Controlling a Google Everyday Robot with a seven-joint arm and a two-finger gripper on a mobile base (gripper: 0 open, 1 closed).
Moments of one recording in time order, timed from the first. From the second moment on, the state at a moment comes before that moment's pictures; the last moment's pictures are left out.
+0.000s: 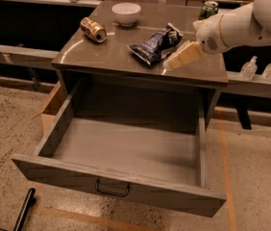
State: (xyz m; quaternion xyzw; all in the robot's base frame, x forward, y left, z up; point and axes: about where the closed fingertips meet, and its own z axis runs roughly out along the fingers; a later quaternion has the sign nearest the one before) arm 0.681 -0.138 0.931 -0.45 0.76 0.11 0.46
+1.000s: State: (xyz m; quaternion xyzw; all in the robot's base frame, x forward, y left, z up) arm 0.717 -0.105 0.899 -0.37 0.77 0.16 0.50
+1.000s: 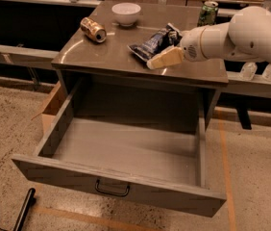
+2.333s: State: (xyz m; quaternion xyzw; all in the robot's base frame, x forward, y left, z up) arm 0.766 -0.068 0.878 -0.27 0.79 0.16 0.53
